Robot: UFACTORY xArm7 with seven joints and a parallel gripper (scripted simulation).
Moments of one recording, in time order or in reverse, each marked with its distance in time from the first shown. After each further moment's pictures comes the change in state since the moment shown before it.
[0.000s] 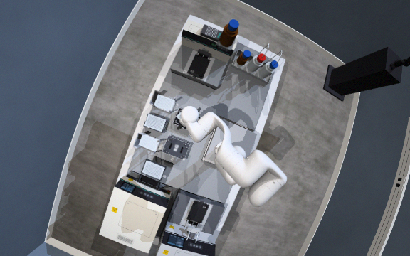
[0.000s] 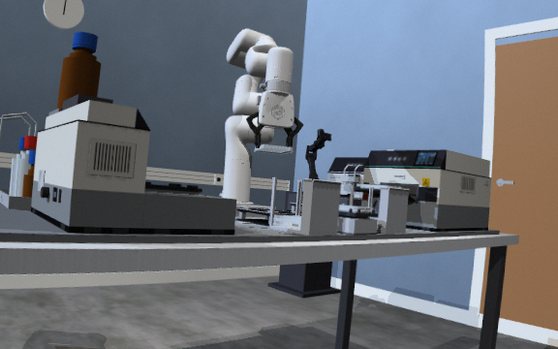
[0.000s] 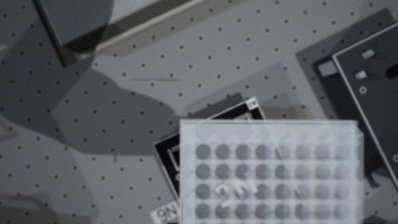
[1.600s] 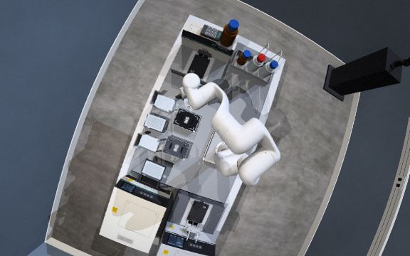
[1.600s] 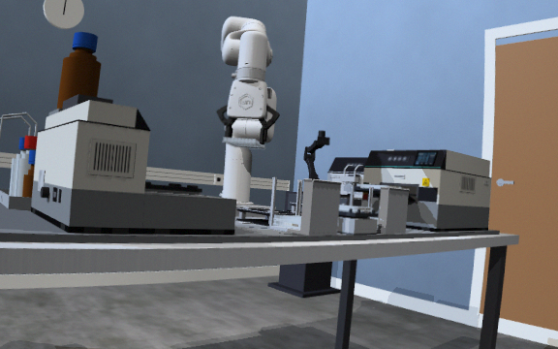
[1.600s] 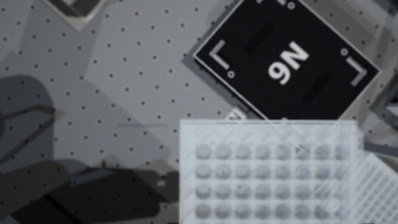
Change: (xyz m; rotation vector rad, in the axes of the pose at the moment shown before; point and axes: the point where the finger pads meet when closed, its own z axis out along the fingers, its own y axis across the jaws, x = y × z) arm -0.100 -0.098 0.000 -0.001 -0.001 0.418
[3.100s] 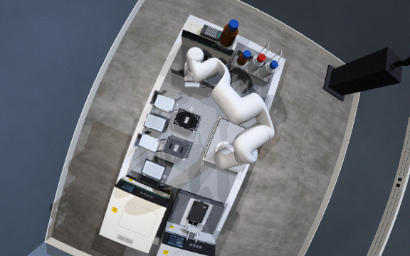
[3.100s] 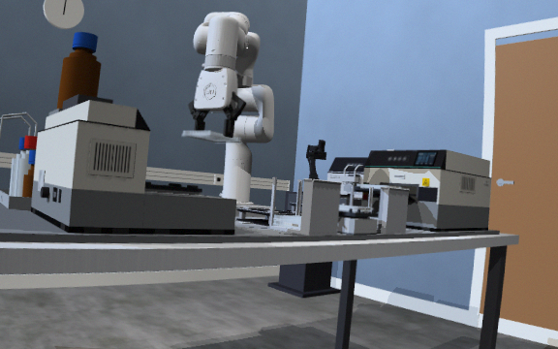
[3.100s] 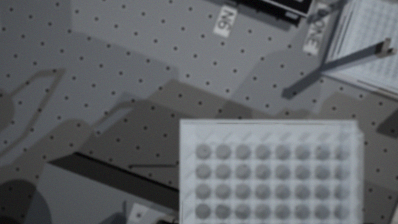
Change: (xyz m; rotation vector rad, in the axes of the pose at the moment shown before) arm -0.110 -0.053 0.000 0.000 -0.001 0.351
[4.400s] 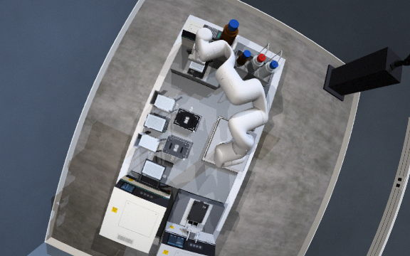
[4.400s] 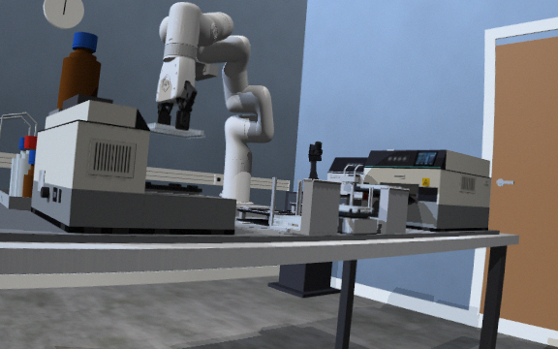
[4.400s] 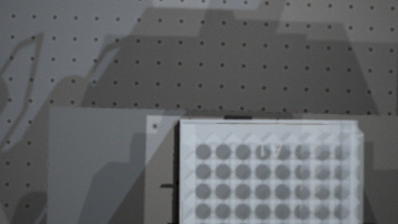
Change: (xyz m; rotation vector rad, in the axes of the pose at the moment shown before) arm -0.105 -0.036 0.000 0.000 -0.002 0.325
